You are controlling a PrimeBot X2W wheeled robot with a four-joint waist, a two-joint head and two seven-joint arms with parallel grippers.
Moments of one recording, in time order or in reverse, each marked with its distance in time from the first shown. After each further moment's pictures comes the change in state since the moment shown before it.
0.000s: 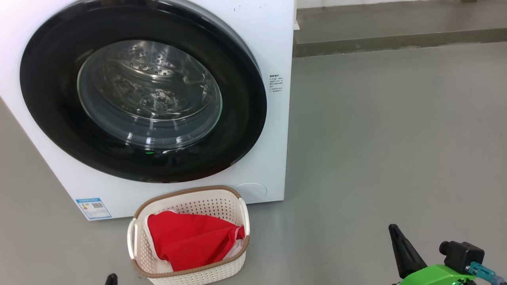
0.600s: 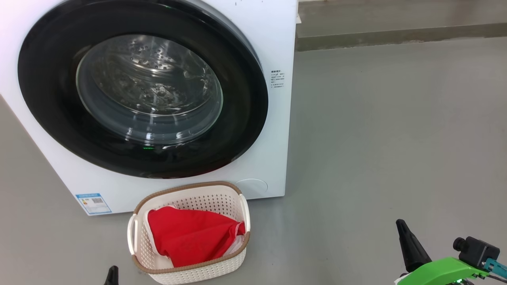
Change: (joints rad) left arm -0.043 0.001 -0.007 0.012 -0.217 -0.001 0.051; right arm -0.011 0.000 -0.028 -0.018 0.199 0.000 0.054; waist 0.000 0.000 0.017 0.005
